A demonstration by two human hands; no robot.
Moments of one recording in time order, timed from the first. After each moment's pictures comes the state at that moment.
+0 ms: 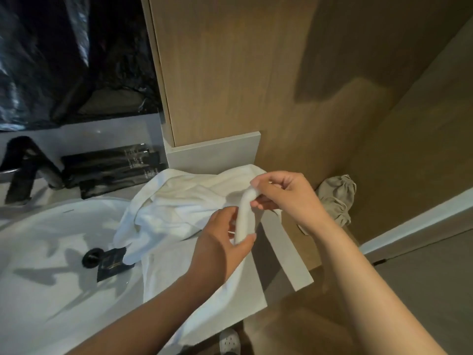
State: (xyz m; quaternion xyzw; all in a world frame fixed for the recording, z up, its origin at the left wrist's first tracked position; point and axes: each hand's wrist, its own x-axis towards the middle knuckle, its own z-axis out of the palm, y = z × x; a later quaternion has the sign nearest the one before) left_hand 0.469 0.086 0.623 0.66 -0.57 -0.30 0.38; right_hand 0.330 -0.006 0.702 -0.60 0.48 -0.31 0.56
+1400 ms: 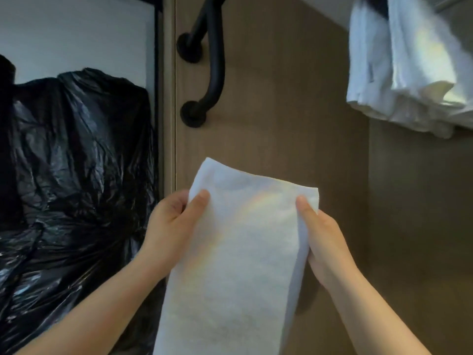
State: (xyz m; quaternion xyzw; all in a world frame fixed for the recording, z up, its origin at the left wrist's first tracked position) left_hand 0.572 0.016 1.021 0.42 -0.62 -0.10 0.66; right_hand 0.345 -0.032 0.999 -0.55 0.33 -0.65 0.41
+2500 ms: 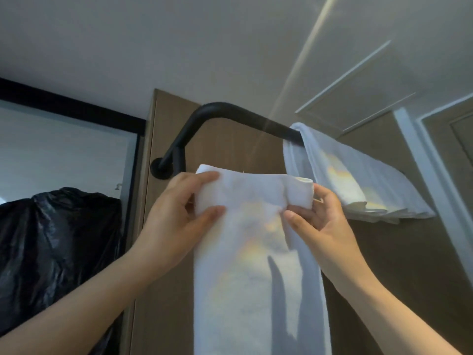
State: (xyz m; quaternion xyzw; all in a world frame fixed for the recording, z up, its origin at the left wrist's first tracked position) left_hand 0.520 0.036 1.184 0.22 -0.75 0.19 0.59; right_hand 0.278 0.012 1.145 -0.66 0.12 -0.74 0.11
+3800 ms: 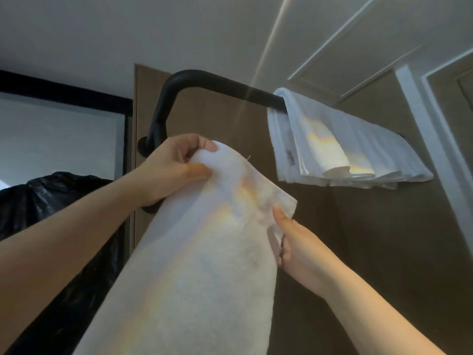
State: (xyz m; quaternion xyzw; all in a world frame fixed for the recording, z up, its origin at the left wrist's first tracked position) left_hand 0.499 0.044 1.233 0.27 -0.83 0.00 0.48; right_hand 0.275 -0.014 1.102 -0.63 0.14 -0.56 0.51
